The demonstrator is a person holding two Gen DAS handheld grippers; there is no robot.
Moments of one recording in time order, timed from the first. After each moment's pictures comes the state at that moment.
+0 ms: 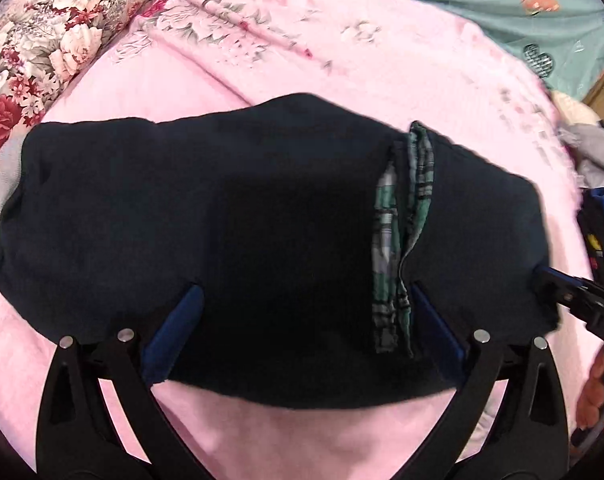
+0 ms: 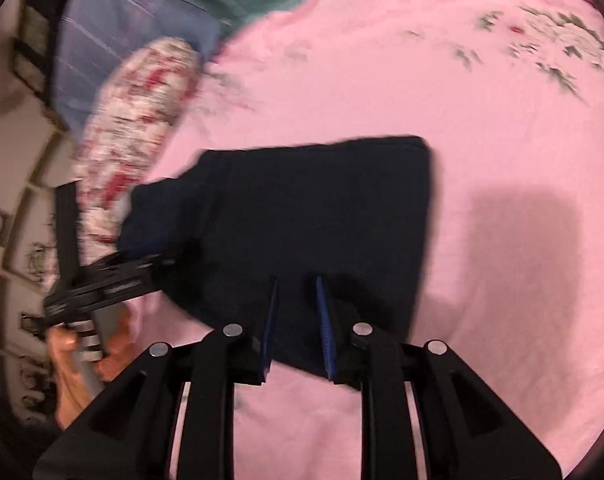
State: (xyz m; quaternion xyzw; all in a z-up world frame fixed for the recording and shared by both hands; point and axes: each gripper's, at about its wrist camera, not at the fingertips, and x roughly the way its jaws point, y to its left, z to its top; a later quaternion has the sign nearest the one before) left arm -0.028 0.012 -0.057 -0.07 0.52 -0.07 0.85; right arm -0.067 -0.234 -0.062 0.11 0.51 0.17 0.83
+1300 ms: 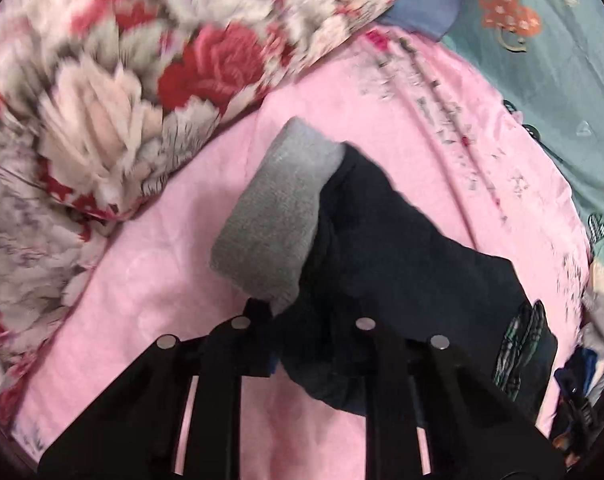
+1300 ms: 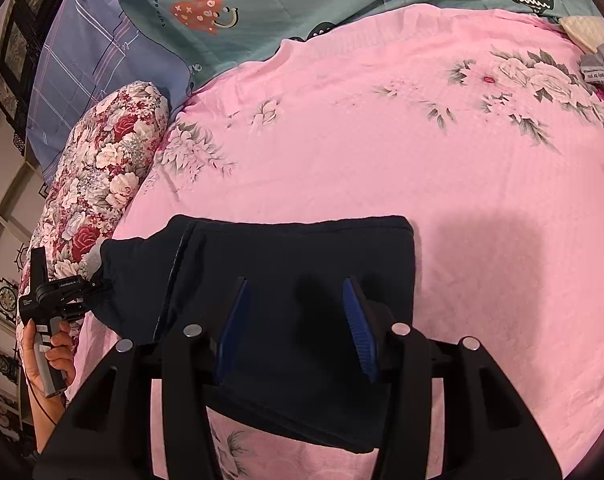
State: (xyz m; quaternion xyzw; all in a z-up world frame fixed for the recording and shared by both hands) left arm -0.035 0.196 -0.031 -0.22 0.48 0.10 0.84; right arm -0.054 -0.226 -0.037 0.15 0.44 0.14 0.87
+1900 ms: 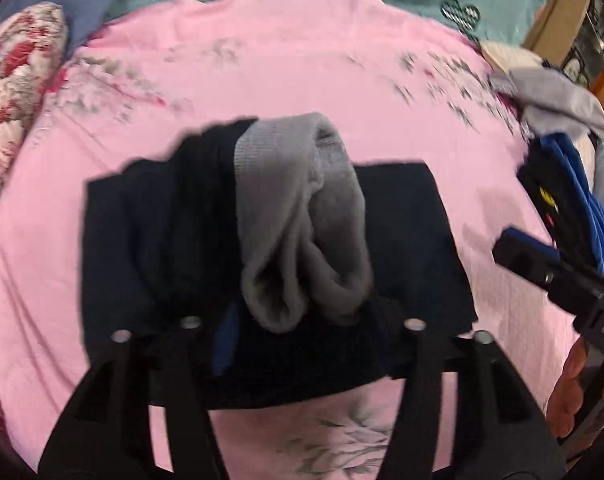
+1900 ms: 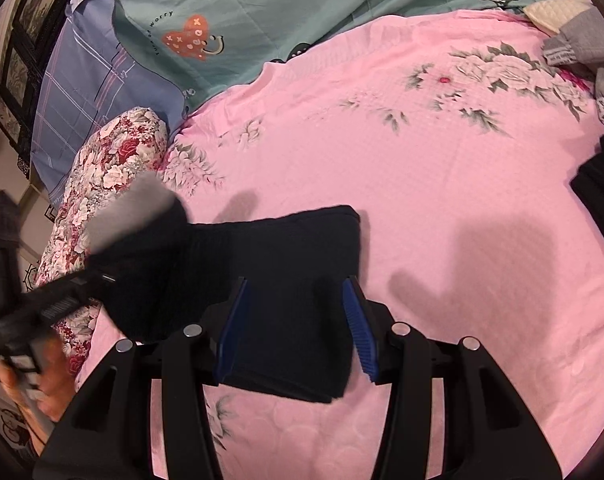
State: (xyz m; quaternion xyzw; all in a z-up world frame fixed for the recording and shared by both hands) left arm -0.032 -0.103 -0.027 0.03 0.52 -0.15 0.84; right arm -0.095 -0.270 -0.027 0.18 0.42 0.13 0.88
